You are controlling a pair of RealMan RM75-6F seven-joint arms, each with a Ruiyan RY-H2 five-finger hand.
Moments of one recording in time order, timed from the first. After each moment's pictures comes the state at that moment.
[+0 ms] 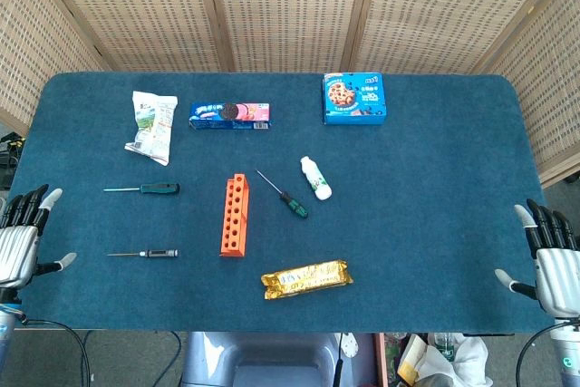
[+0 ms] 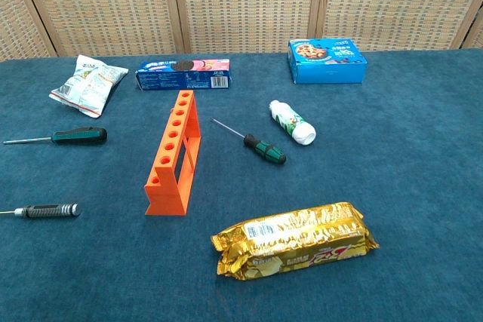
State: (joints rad) left arm -0.18 -1.19 -0.04 -1.53 1.38 1.42 0.02; right arm 0.06 -1.13 0.09 -1.55 -1.51 1.54 0.01
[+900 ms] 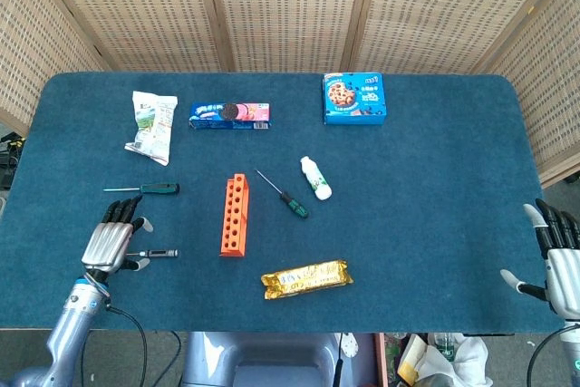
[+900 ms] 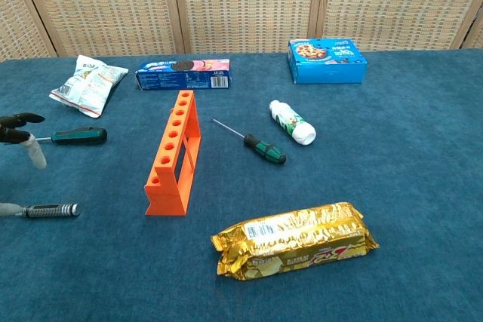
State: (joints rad) left arm -0.35 -1.44 -0.08 -1.54 1.21 1.13 0.34; right arm 0.06 -1.08 0.09 -1.57 -1.50 1.54 0.10
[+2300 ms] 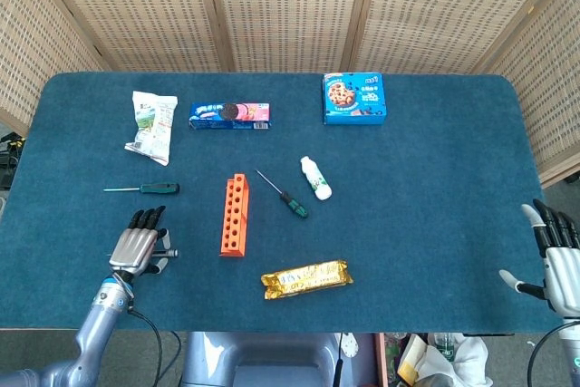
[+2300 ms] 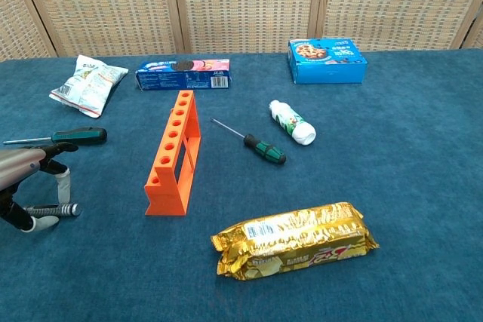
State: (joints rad) left arm -0.42 -1.54 -0.06 -1.50 1.09 1.07 0.45; right arm 0.06 -1.08 0.09 -1.57 -1.49 1.51 0.12
